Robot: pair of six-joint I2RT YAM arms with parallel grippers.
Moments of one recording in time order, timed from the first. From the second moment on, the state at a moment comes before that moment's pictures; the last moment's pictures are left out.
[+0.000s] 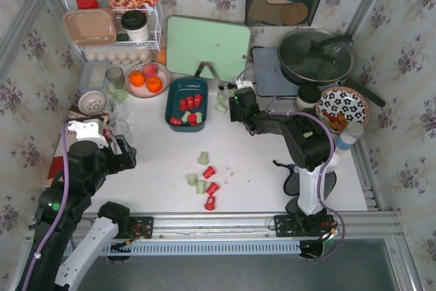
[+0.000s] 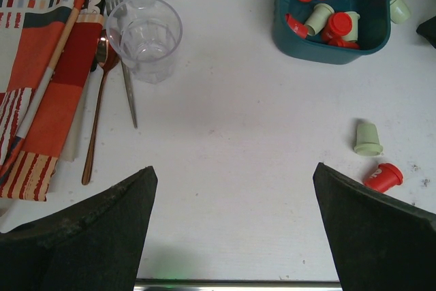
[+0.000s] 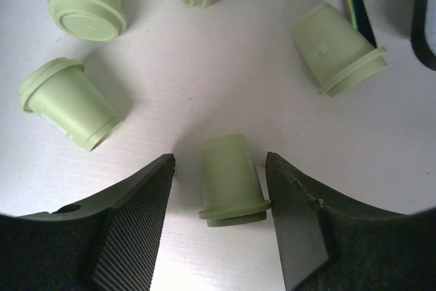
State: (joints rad) left arm -0.35 0.46 0.90 -0.95 -0.22 -0.34; right arm 0.49 2.00 1.10 0.24 0.28 0.20
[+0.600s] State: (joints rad) left arm -0.35 0.46 0.90 -0.95 -0.22 -0.34; right arm 0.50 1.87 1.08 0.17 0.26 0.22
